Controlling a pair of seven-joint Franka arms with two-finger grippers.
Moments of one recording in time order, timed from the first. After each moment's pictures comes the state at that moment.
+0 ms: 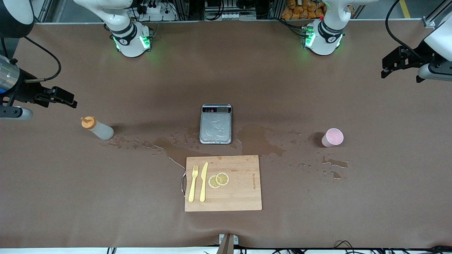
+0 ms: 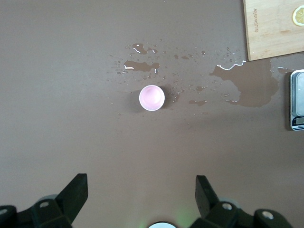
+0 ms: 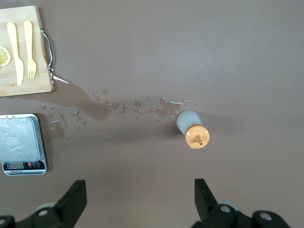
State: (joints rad) left arm -0.03 -0.05 -0.09 -1.51 0.00 1.45 0.06; right arm -0.08 0.06 0.10 -1.58 0.05 1.57 0.08
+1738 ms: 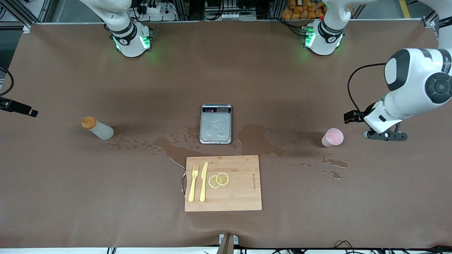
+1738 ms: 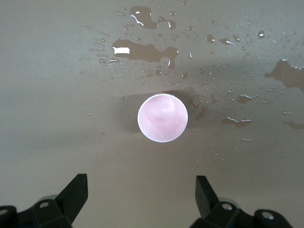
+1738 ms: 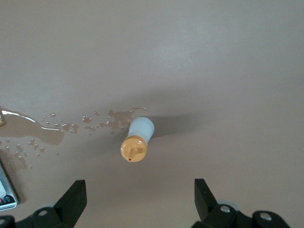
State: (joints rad) left arm 0.01 0.15 -0.08 -1.99 0.00 2.01 0.04; right arm -0.34 0.15 0.08 -1.58 0.05 1.61 0.02
